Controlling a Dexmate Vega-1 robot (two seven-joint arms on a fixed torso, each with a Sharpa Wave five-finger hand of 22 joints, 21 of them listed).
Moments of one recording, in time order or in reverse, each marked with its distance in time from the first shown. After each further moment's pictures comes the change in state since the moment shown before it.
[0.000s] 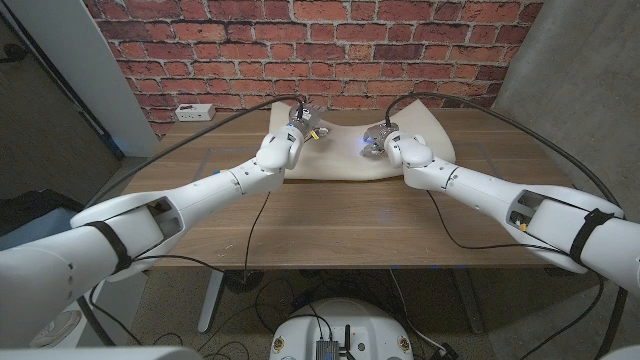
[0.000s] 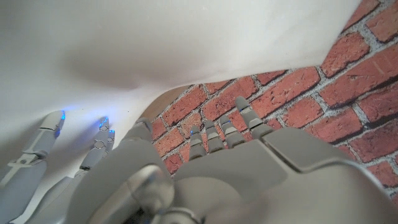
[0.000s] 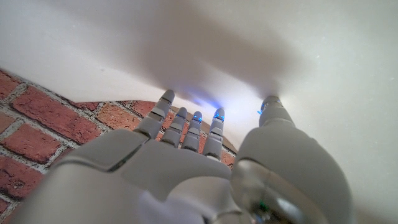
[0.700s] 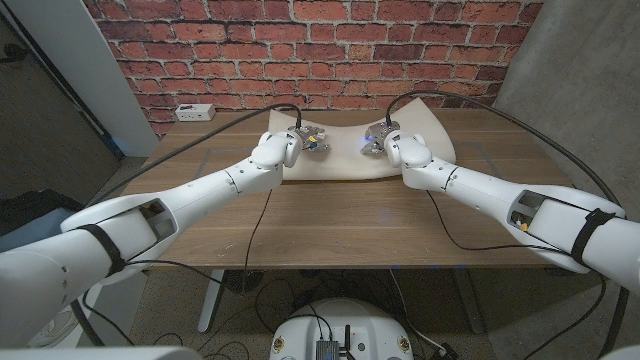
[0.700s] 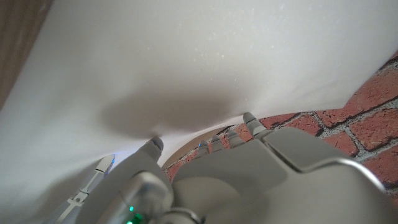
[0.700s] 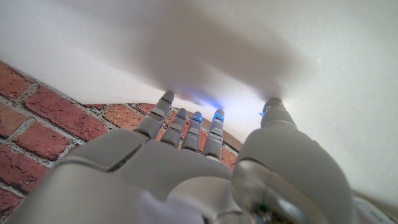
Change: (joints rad) left arm 0.005 0.021 -0.011 -0.045 -0.058 -0.010 -0.292; left_hand -0.195 0.005 0.070 0.148 0.059 -0.196 0.036 -0.008 0.000 -0.180 0.003 0.000 -0.005 -0.166 0.018 -0.003 0.007 -0.114 -0.005 -0.137 0.008; right arm -0.002 -0.011 -0.010 -0.036 -0.003 -0.051 0.005; right_hand -0.003 0.003 0.000 0.000 0.000 -0.009 0.002 -0.004 0.000 -0.004 0.004 -0.001 0.000 -0.011 0.000 -0.007 0.000 0.000 0.000 -0.008 0.000
